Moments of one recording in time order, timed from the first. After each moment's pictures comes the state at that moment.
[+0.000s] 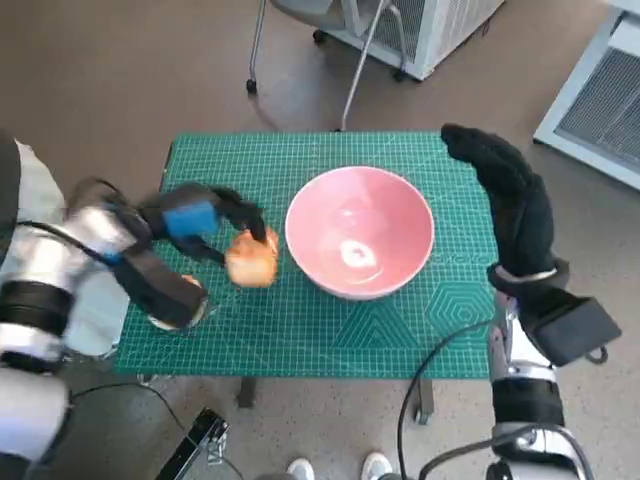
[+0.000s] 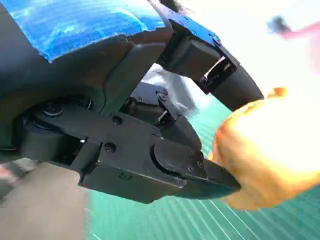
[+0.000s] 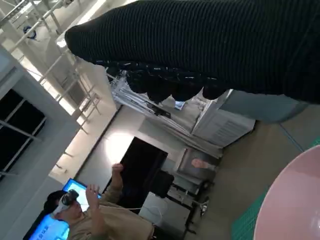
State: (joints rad) left arm -1.09 0.81 -0.56 1.01 0.93 -0.79 0.17; right arm -0.66 -0.17 -0.15 0.65 0.18 -0.83 0.36
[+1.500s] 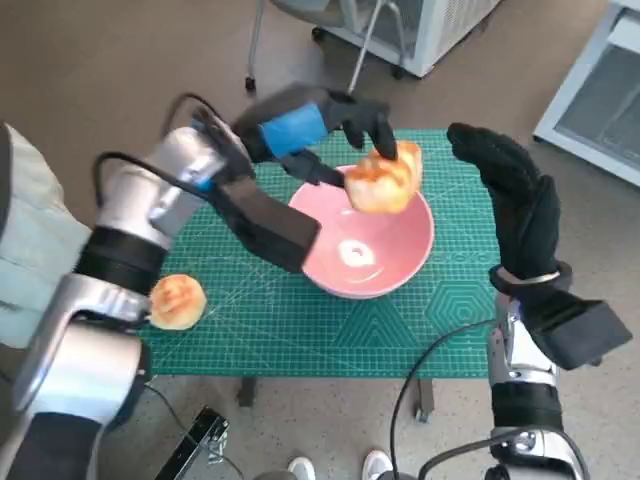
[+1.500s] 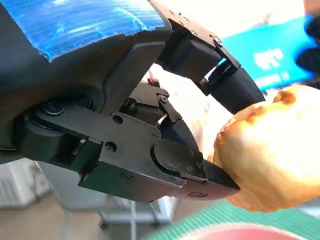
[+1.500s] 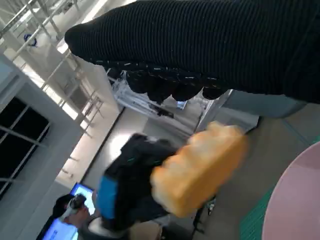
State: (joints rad) left arm -1.30 0.41 -0.50 1.02 0.82 -0.63 0.08; right arm -0.64 -0.16 -0.16 0.61 0.20 -0.82 0.37
